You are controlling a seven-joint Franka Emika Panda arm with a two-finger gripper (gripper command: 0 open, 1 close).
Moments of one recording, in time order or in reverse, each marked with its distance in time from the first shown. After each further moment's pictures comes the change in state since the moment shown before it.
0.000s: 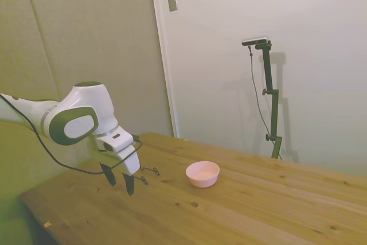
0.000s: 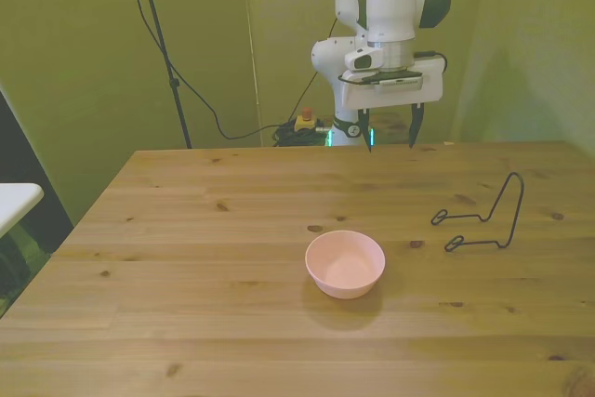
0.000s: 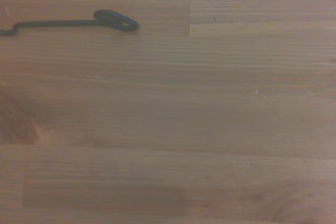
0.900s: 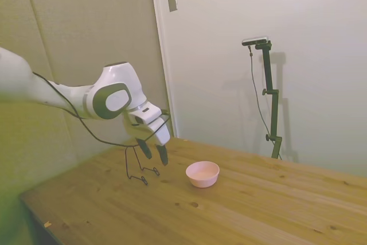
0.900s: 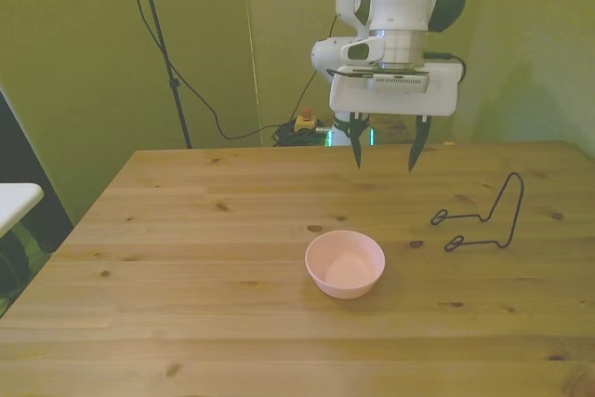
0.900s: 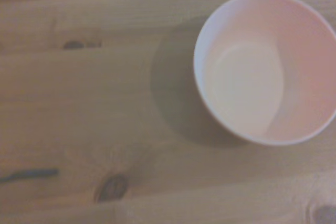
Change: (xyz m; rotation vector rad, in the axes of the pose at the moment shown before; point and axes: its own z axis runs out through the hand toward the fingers) arm 0.117 -0.084 -0.029 0.005 0.191 0.165
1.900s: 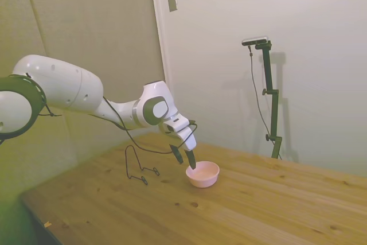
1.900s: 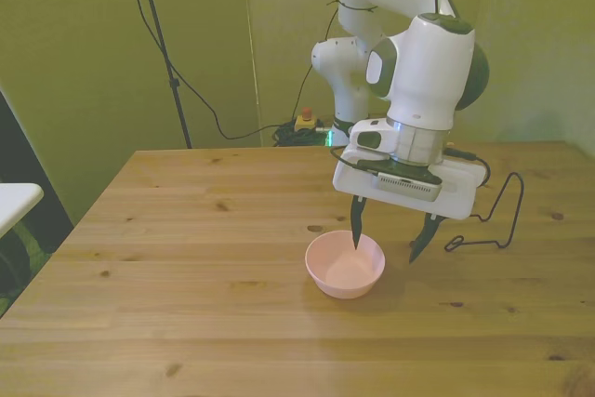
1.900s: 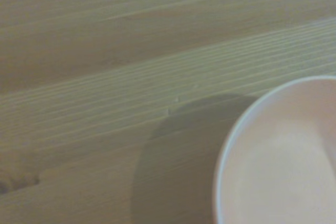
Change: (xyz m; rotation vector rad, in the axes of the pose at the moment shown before) arm 0.050 -0.079 0.115 -0.114 0.044 0.141
